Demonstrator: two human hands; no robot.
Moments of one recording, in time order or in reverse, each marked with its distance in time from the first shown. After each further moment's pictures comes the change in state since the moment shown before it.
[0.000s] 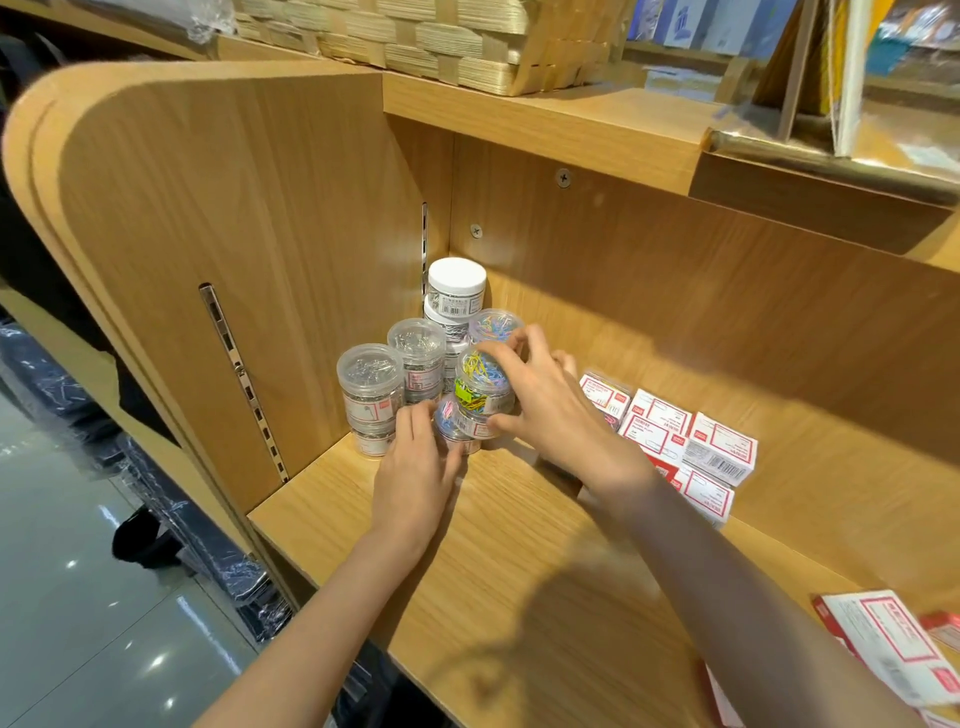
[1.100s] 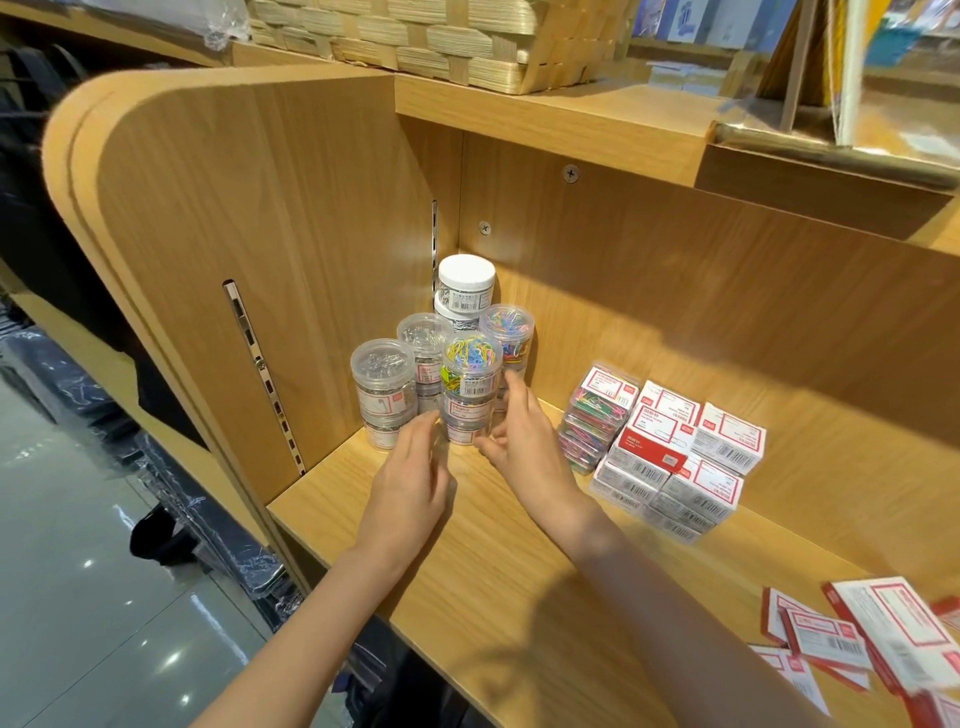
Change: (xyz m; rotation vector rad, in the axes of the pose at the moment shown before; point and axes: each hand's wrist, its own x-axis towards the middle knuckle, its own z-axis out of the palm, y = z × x) left_hand -0.019 -0.021 -0.018 -0.085 -0.070 0.130; right_hand -0.018 -0.014 0.074 0.382 0.109 0.292
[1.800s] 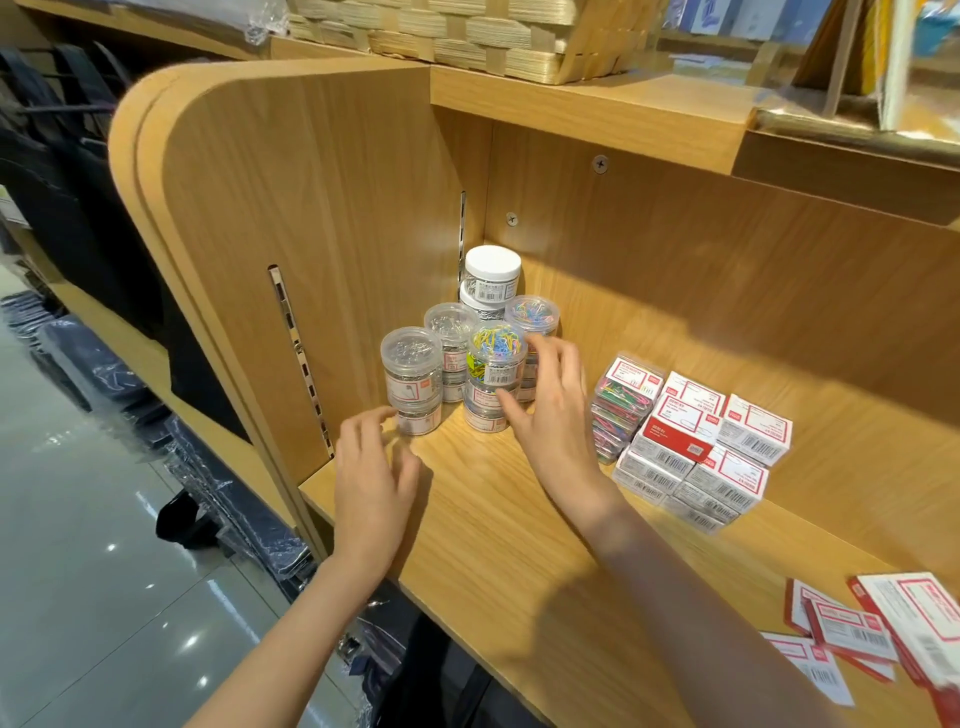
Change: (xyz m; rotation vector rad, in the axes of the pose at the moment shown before) left_hand -0.020 -0.018 -0.036 0.014 0.242 -0.178; right_hand -0.004 -0.026 -0.015 -0.071 0.375 -0.210
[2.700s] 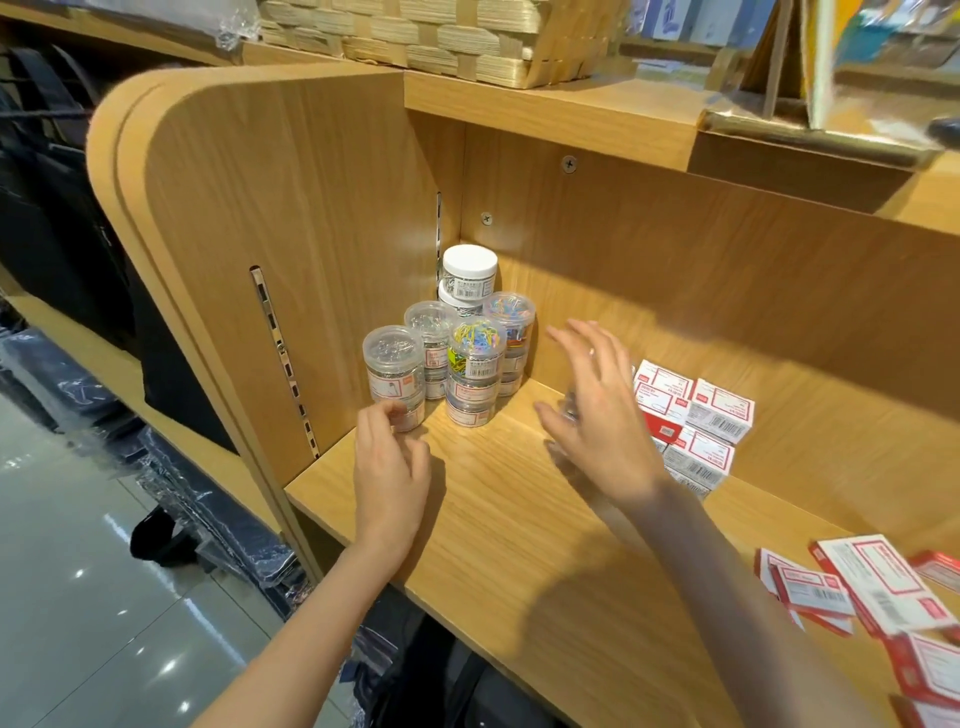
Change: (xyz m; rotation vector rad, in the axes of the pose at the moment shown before) left_hand 0.001 0.026 0.017 -0.173 0.032 -0.007; right_hand -0.010 0.012 -0.071 -0.072 -0.123 -0.128
